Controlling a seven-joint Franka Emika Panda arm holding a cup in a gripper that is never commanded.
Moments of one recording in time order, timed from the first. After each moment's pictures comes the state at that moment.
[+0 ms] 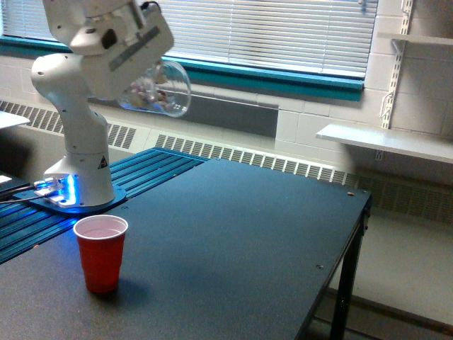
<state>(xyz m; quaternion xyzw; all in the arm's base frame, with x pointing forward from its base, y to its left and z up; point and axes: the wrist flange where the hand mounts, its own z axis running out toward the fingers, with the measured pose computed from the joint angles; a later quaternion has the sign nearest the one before) 0.313 -0.246 0.458 -0.88 0.41 0.00 0.25</state>
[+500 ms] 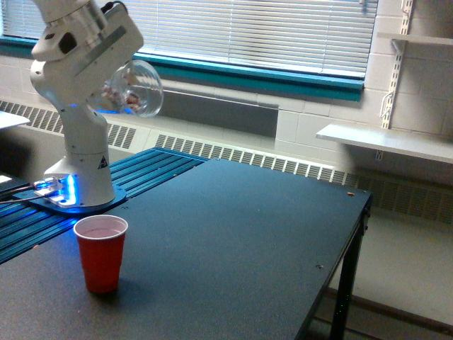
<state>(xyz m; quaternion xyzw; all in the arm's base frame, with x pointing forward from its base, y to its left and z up) 0.270 -0.282 0.441 -0.87 0.42 -0.01 0.27</state>
